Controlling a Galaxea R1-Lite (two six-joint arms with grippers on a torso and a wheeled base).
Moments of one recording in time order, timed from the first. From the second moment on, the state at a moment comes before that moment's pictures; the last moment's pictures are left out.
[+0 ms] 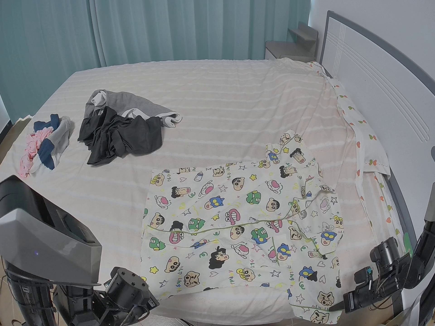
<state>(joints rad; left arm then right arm) -0.66 2.19 -0.02 -1.17 0.26 -1.22 0.16 1.96 -0.02 -0.66 0.41 0.15</state>
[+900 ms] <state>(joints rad) -0.64 2.11 -0.02 -1.29 0.24 -1.19 0.15 1.78 -0.02 -0.65 0.50 0.13</state>
